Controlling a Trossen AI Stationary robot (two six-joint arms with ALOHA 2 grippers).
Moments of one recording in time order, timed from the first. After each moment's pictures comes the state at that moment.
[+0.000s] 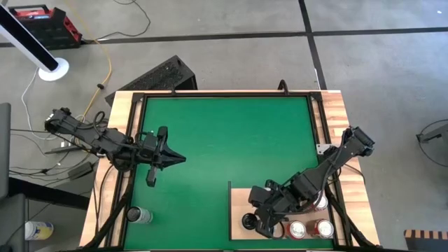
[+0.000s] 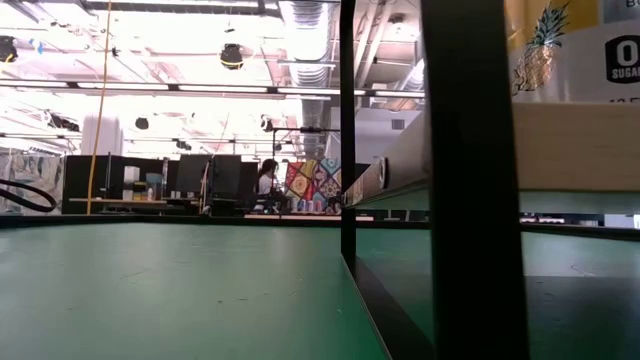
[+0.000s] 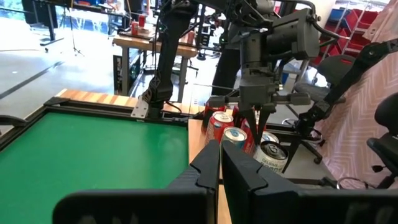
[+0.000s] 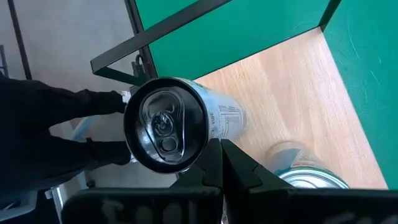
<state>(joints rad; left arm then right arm) -0.42 0.86 0.91 -0.06 -0.35 -0.20 0.63 1.74 1.69 -0.98 0.10 1.00</state>
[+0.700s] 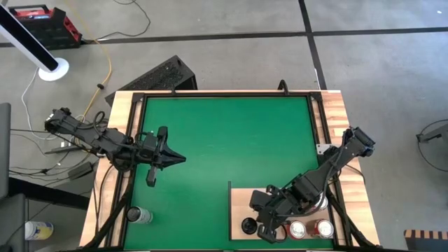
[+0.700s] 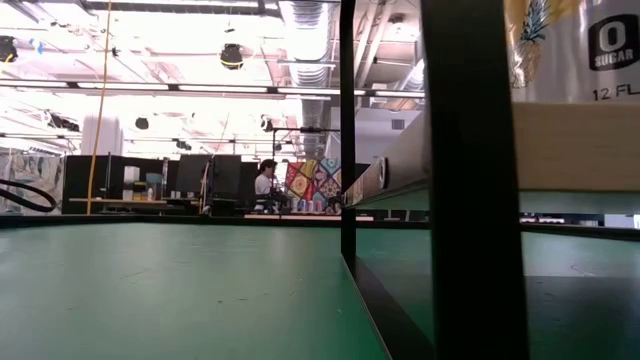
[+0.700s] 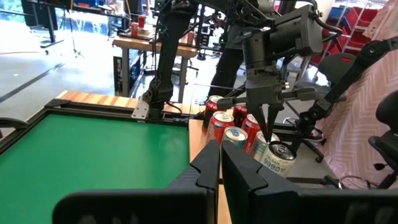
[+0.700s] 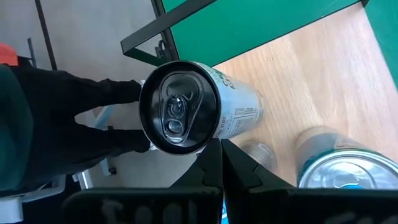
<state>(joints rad) -0.42 0.86 0.91 -0.06 -0.35 -0.18 0.65 1.74 1.69 -0.94 0.03 1.03</state>
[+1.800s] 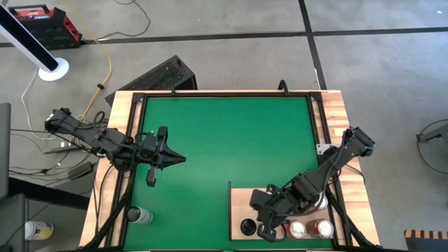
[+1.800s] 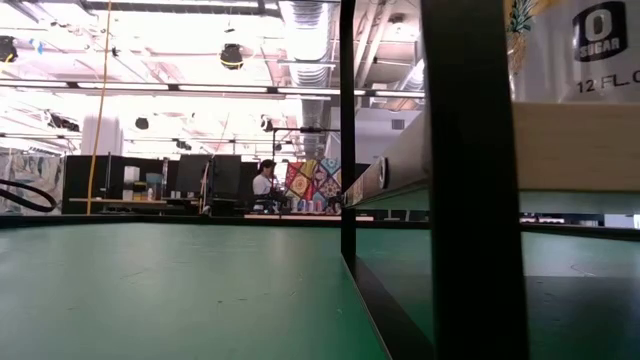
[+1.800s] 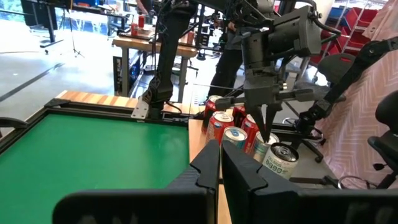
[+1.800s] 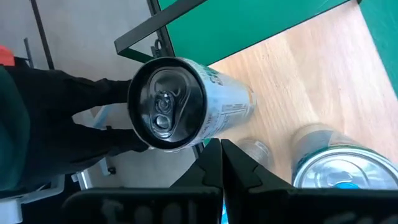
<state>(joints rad) -0.42 0.86 0.91 -0.06 -0.35 -0.18 0.64 1.74 1.69 -0.95 0.03 1.04</state>
